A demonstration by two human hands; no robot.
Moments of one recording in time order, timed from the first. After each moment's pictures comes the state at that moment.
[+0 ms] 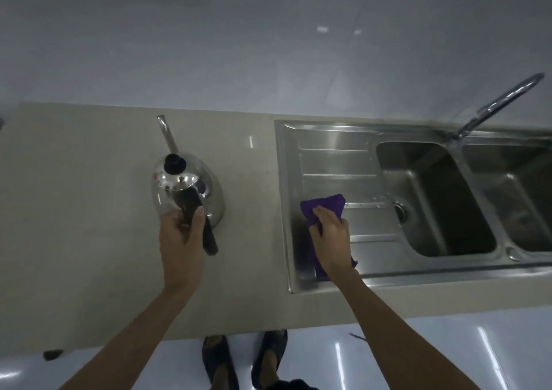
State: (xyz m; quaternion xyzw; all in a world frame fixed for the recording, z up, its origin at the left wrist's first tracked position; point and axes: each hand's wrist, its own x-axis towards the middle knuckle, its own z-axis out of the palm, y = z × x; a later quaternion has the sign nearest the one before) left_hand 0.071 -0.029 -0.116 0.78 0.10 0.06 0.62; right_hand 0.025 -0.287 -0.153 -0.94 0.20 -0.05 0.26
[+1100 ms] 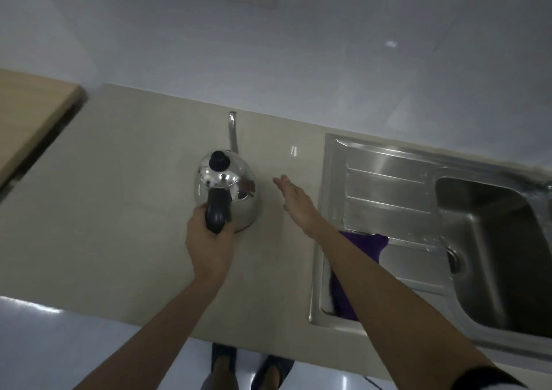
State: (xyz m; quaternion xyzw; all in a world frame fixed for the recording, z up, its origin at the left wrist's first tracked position) left_hand 0.086 -0.037 -0.115 0.77 0.24 0.07 0.58; right_hand 0.170 -0.208 -0.141 -0.79 0.11 0.20 0.57
